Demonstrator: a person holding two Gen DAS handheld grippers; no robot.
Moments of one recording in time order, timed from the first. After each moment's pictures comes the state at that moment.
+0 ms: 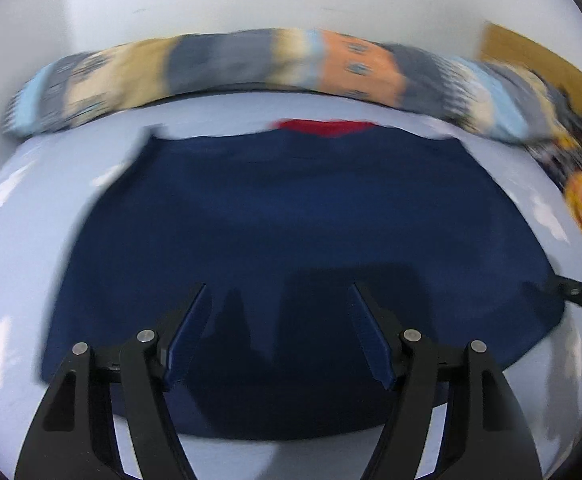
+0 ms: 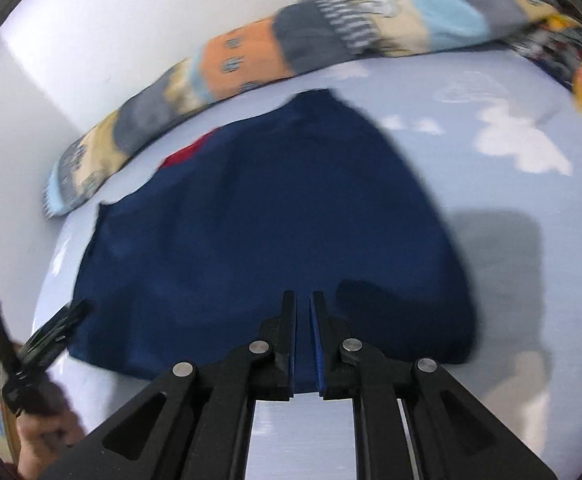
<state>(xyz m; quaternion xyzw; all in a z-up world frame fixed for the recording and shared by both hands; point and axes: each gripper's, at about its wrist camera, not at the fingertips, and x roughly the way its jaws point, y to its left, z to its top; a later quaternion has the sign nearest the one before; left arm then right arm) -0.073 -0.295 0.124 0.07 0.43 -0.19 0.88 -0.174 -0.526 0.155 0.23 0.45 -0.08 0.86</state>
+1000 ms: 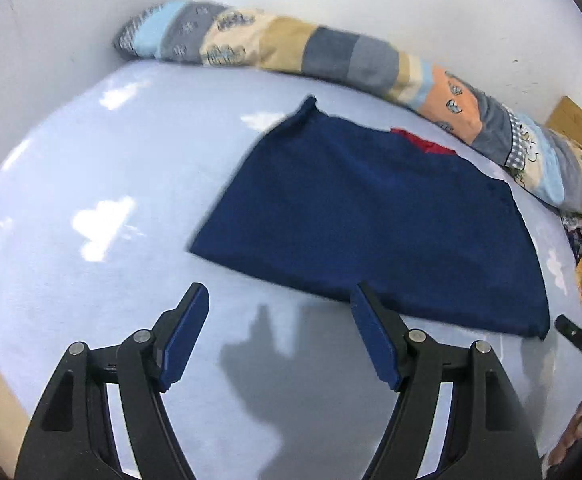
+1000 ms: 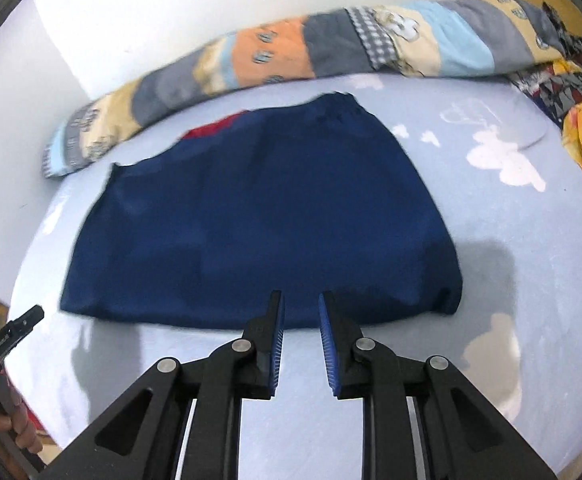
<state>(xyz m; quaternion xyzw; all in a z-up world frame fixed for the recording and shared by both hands) -0.163 -0.138 0.176 -0.04 0.46 -0.04 0.89 -0.217 -0.478 0.183 0.16 0.45 -0.09 0.87</state>
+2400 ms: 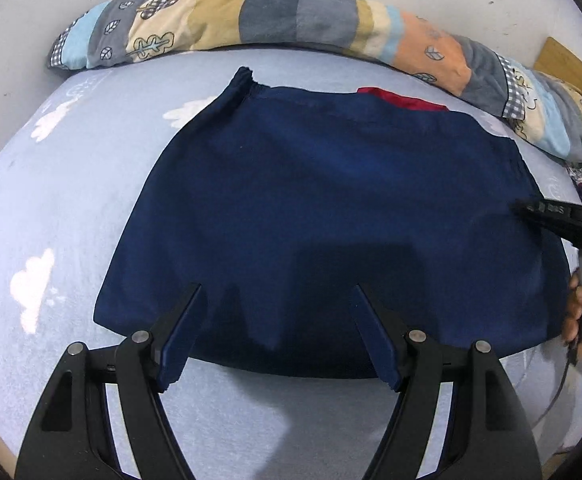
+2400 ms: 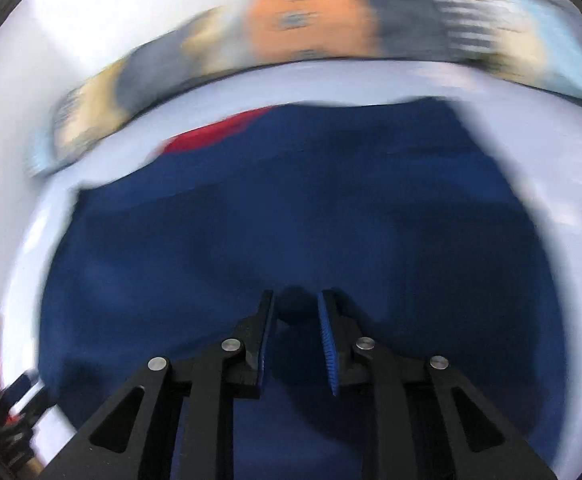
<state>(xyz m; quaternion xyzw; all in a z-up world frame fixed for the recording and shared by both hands) -0.072 -0.200 0.133 0.02 0.50 -0.09 0.86 -0.023 -0.523 0.116 0.15 0.49 -0.10 0.85</state>
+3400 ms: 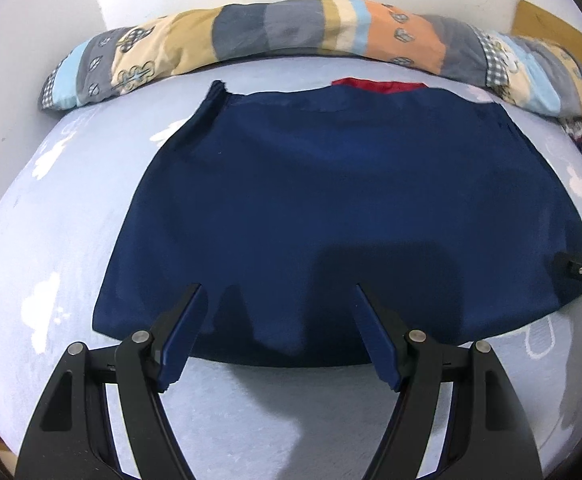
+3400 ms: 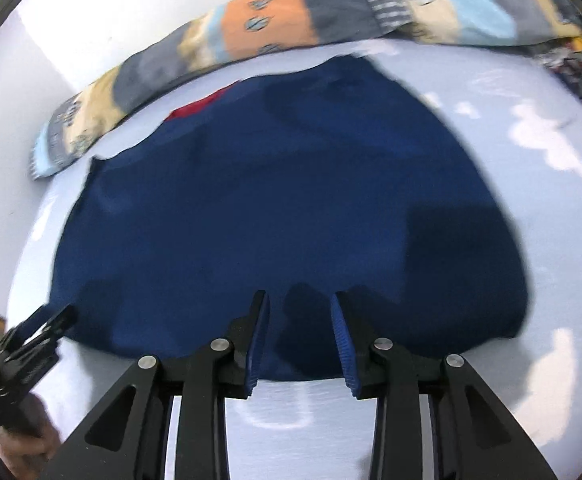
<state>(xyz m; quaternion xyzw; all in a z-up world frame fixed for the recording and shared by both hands) -0.090 -0.224 0.124 0.10 0.47 -0.10 0.87 -0.156 -0.485 0.136 0.19 0.49 -0.08 0.85</state>
